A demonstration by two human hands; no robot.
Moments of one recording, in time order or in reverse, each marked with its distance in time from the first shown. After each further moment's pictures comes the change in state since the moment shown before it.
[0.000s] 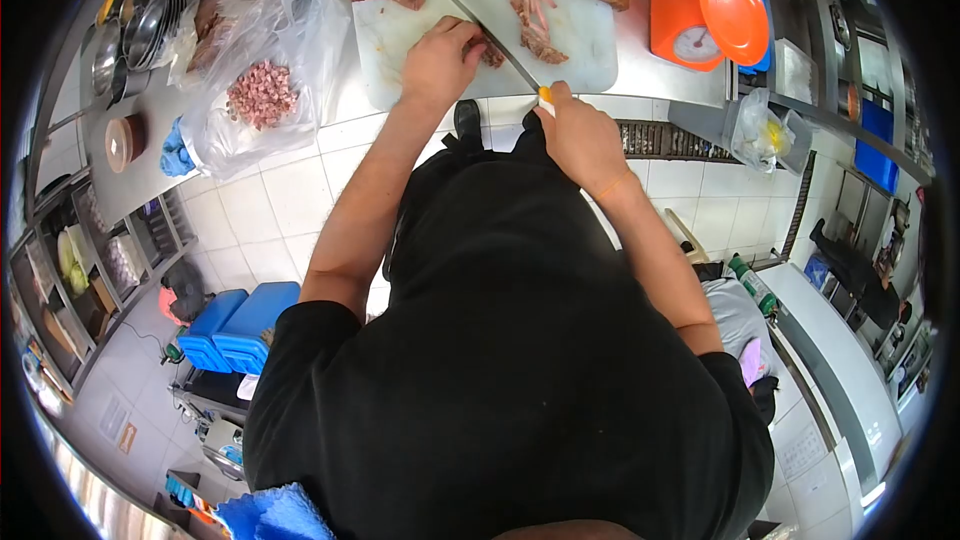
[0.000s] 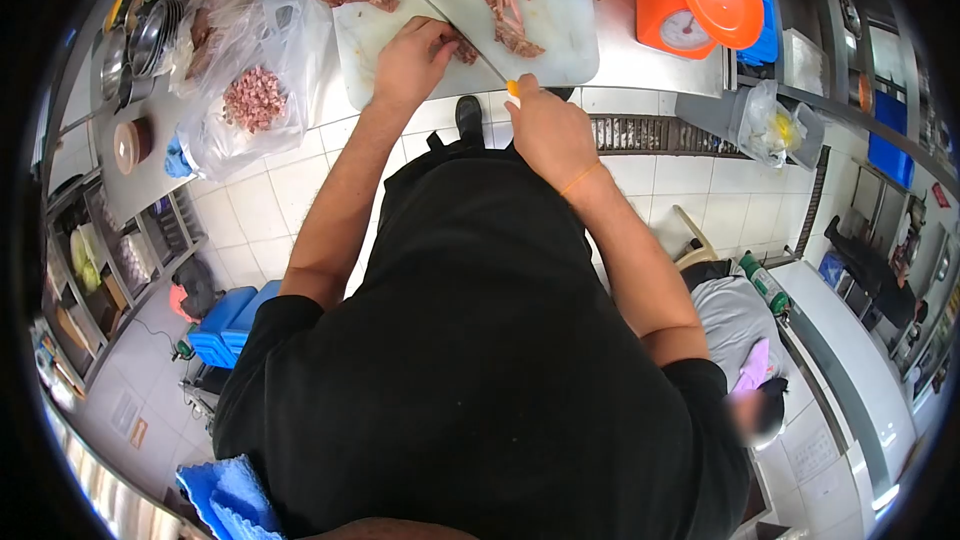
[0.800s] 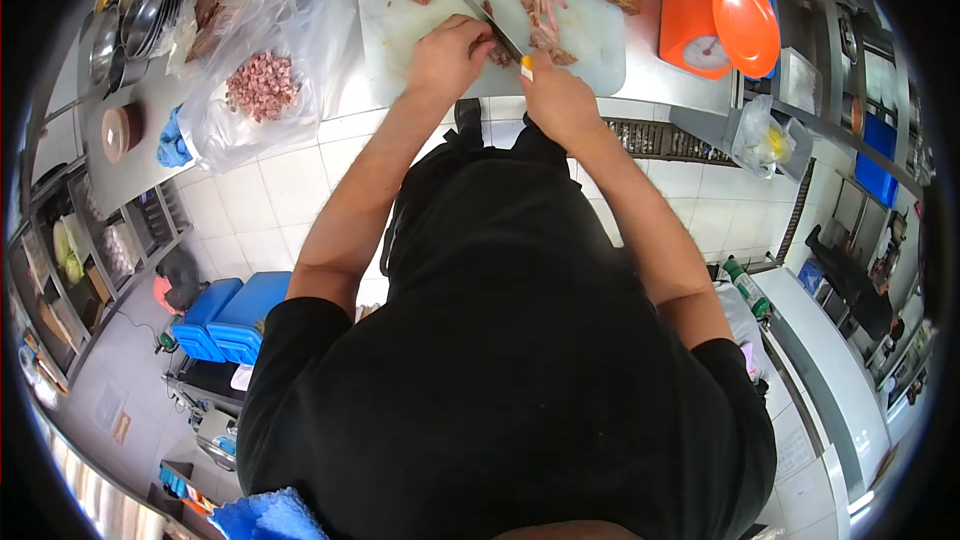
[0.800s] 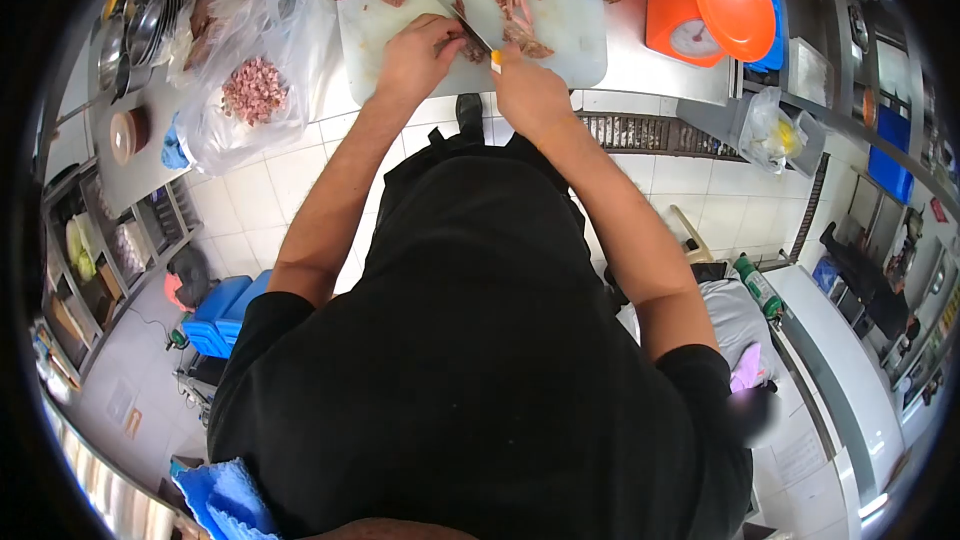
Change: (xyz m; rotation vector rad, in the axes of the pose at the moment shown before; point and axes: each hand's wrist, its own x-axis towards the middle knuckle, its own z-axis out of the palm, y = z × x) left_hand 0.004 -0.011 0.007 -0.029 0.022 0.040; right_hand 0.066 0.003 0.037 0.055 0.008 -0.051
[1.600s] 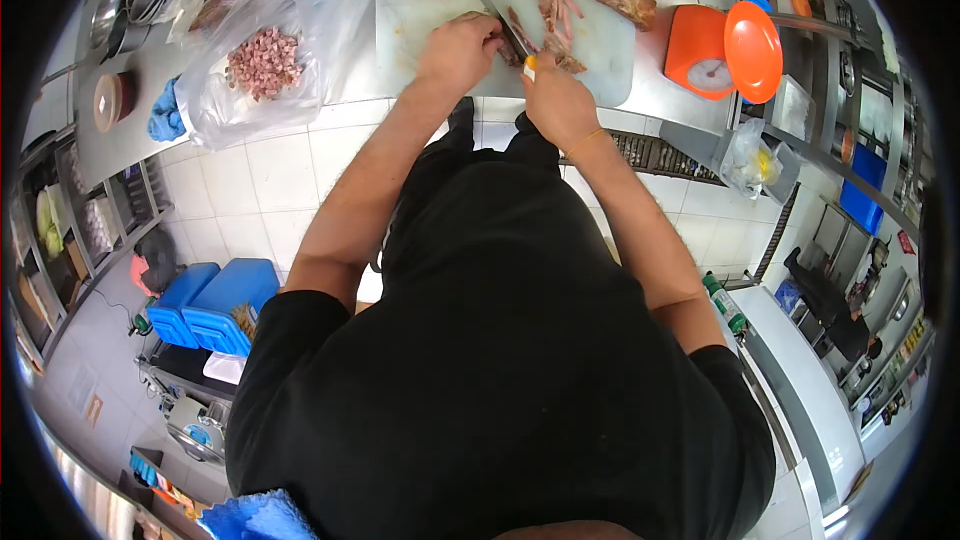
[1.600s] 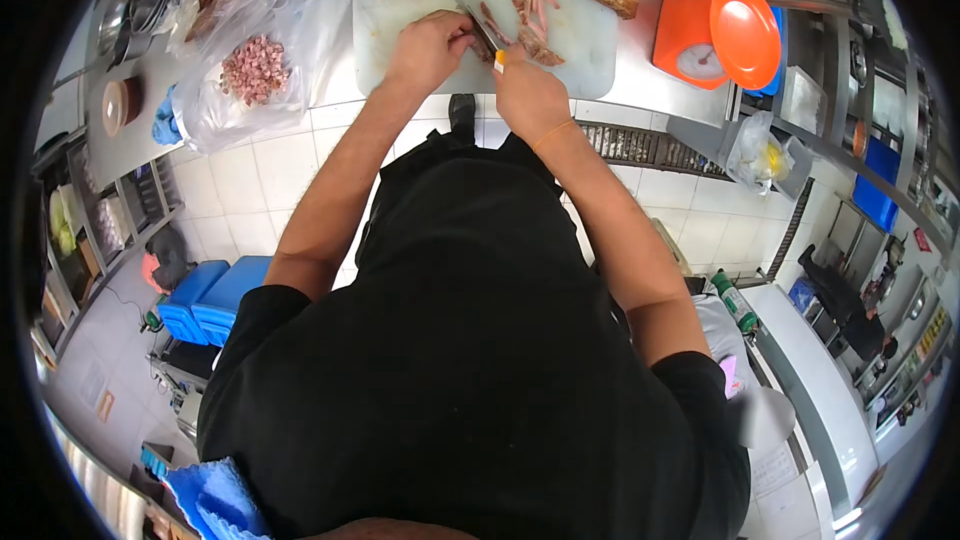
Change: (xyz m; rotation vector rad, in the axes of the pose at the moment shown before) left_hand 0.003 -0.011 0.005 0.015 0.021 -0.026; right_hand 0.009 -0.008 0.009 -0.018 0.035 -0.030
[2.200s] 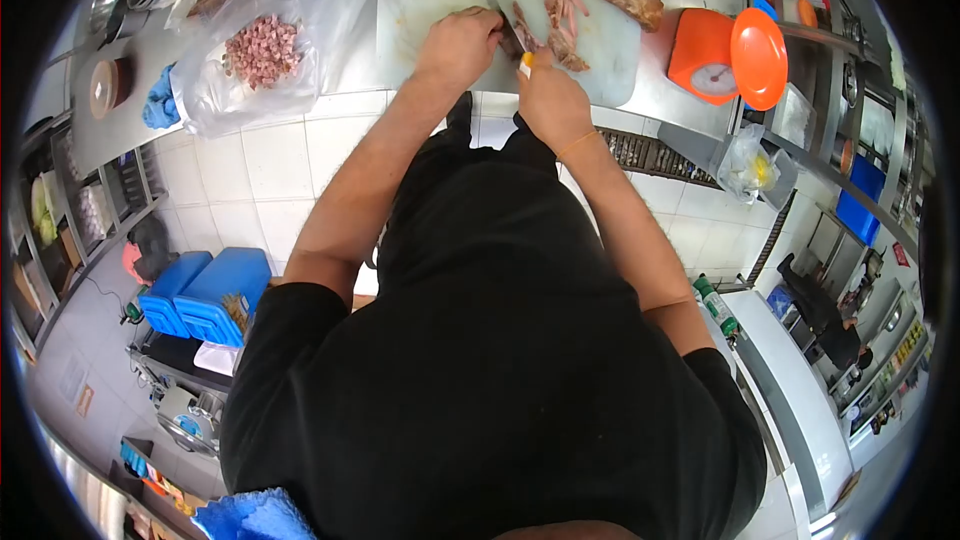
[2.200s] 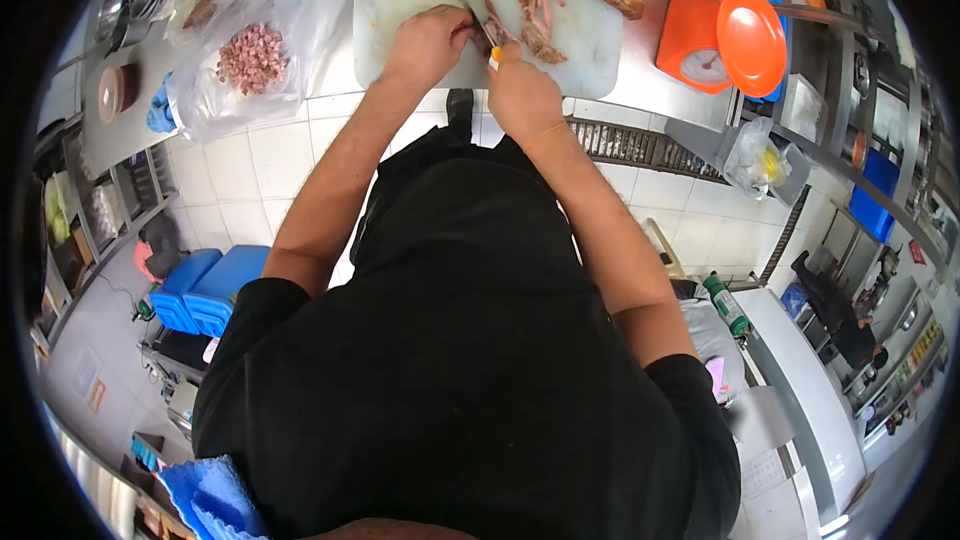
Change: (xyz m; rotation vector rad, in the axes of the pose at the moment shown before) left_hand -0.003 0.004 -0.005 0.050 0.008 0.008; right_hand 0.000 -0.008 0.008 0.002 -0.010 0.044
